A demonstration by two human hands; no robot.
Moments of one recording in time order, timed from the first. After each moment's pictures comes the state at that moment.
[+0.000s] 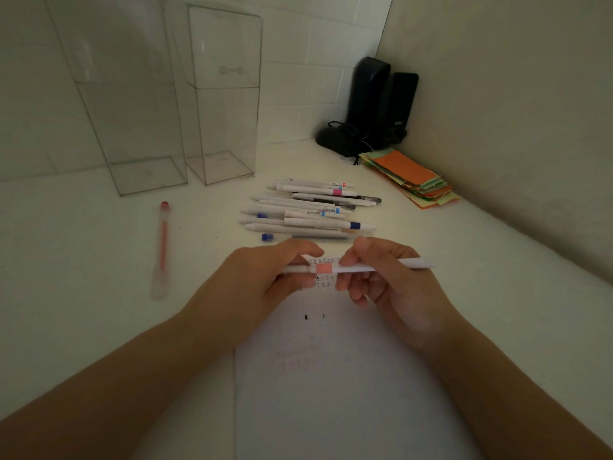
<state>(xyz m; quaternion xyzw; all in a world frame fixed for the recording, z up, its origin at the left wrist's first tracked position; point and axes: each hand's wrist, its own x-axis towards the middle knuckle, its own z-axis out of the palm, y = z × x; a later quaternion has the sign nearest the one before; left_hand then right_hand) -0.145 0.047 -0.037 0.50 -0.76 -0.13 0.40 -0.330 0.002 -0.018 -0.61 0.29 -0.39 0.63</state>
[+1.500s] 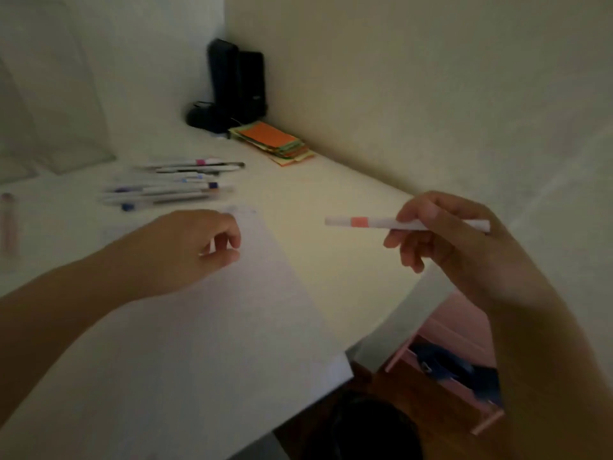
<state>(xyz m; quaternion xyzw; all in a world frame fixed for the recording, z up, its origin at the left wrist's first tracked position) -0.219 0.075 0.006 0.44 -0.87 -0.06 0.20 -0.516 0.129 0.061 -0.67 0.38 -0.47 0.44</state>
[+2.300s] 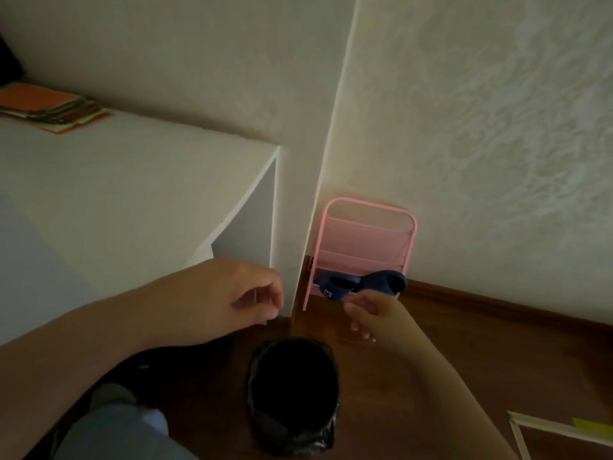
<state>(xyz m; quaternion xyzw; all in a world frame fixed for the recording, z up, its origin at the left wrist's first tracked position) -0.461 0.158 -0.020 0.15 -0.95 -0.27 0.08 -0.702 0.282 -0.127 -0.46 0.76 -0.32 0.32</state>
